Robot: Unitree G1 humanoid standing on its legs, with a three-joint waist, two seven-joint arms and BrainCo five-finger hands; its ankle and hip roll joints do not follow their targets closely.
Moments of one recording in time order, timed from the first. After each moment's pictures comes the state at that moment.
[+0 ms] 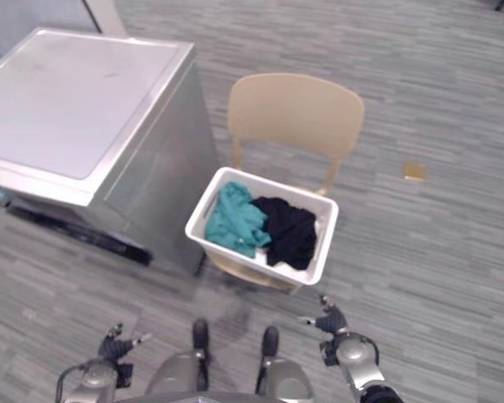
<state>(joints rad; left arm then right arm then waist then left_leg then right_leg) 0.02 0.27 -0.13 0.92 -0.15 -0.07 0.15 -0.02 -0.33 0.23 0.80 0.09 -0.06 -0.09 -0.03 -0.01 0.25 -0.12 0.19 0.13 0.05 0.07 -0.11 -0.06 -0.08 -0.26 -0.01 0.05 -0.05</state>
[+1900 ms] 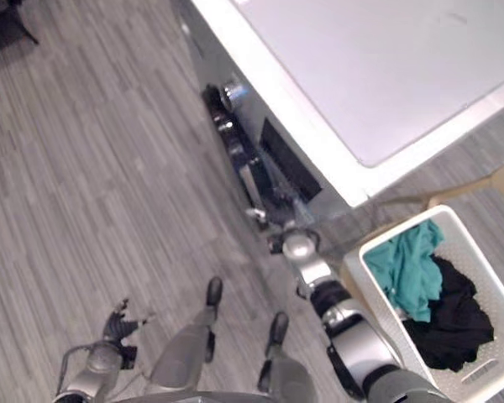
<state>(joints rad) 0.01 0.33 -0.24 0.82 -0.19 -0.11 0.20 -0.63 -0.21 0.42 0.73 0.29 -0.08 -0.26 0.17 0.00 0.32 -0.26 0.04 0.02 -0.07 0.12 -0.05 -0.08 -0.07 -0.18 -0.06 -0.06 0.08</state>
